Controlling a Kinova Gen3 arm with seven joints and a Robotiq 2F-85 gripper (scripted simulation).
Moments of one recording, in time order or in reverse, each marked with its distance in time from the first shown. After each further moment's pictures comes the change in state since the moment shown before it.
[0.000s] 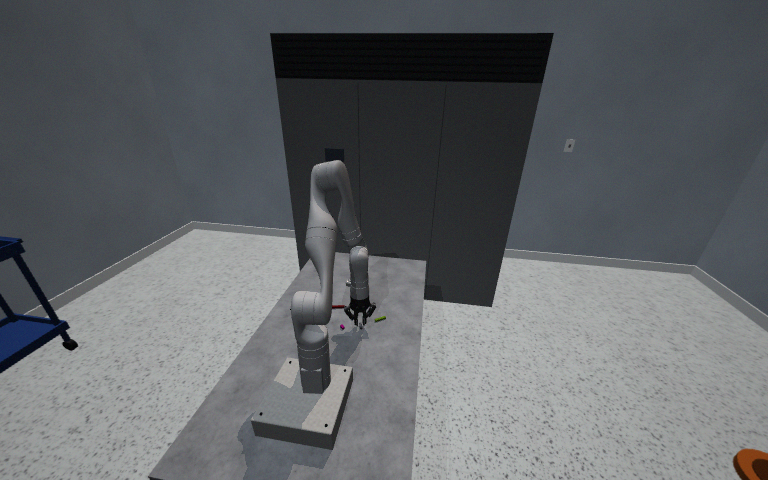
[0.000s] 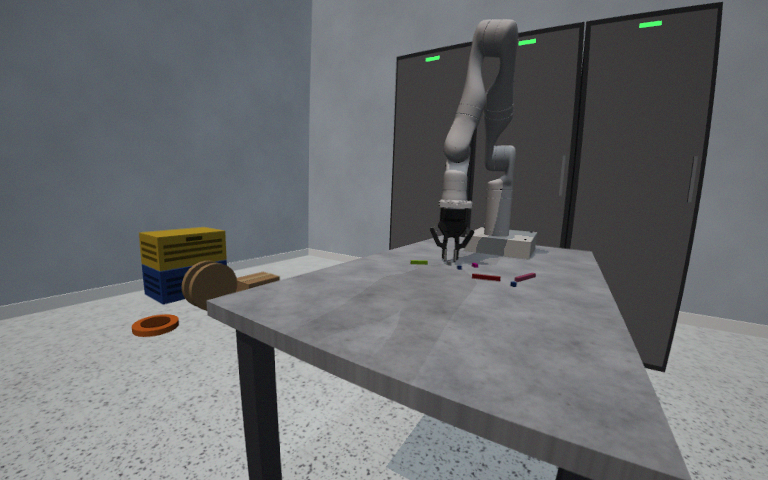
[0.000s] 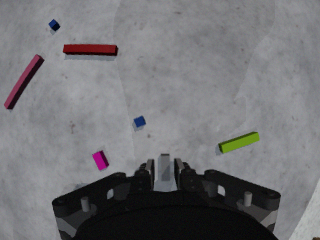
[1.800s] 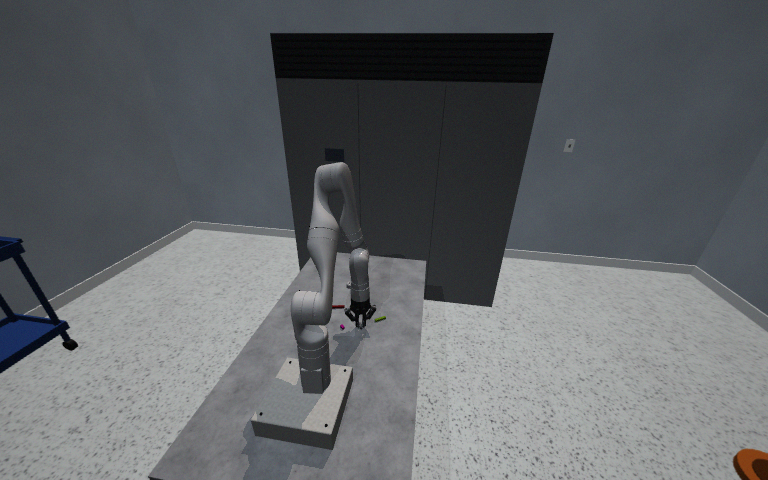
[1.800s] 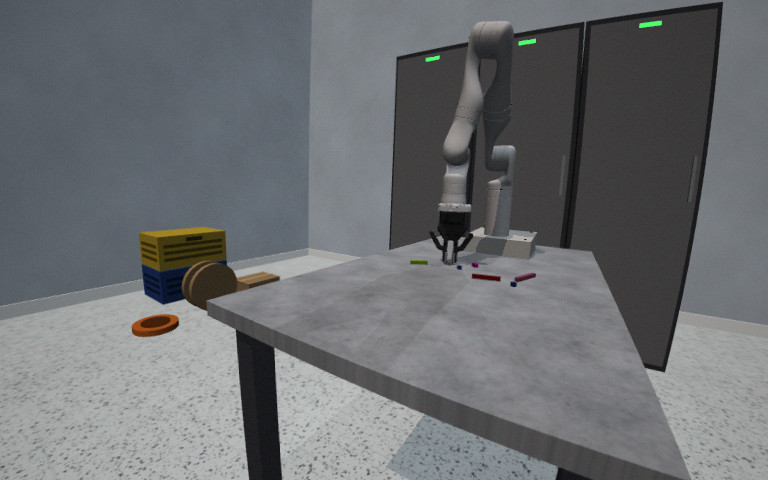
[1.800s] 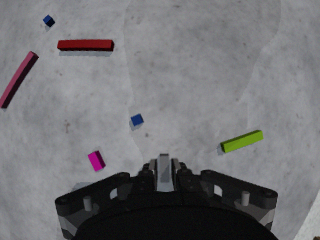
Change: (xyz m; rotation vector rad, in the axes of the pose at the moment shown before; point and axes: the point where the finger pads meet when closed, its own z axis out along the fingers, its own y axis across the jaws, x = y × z) arm -0.002 0.001 0.009 0.001 -0.003 0.006
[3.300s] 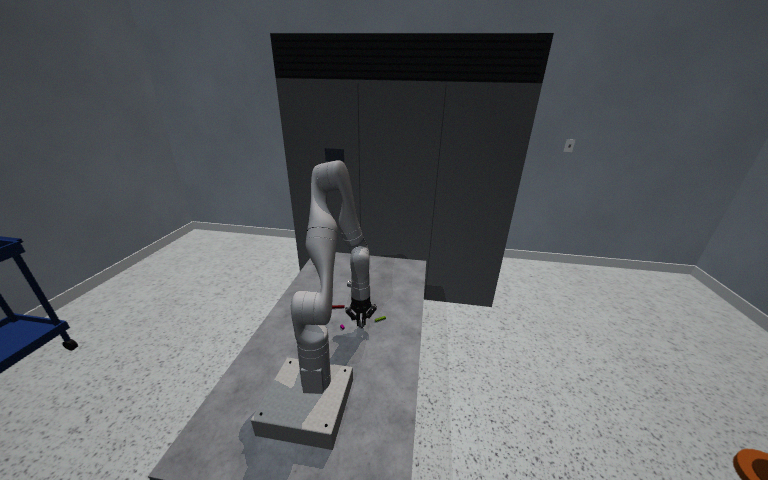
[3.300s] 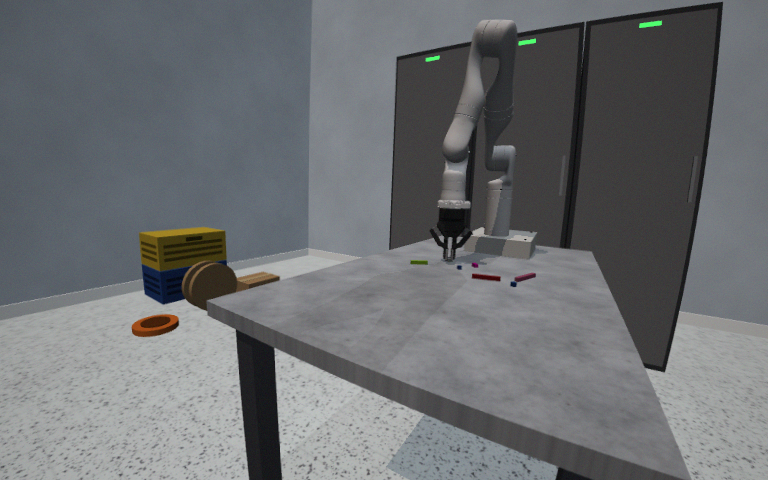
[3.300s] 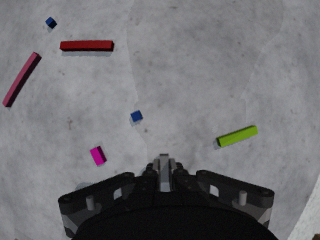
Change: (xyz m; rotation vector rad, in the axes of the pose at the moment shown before) arm -0.004 0.001 -0.009 0.003 -0.006 0.009
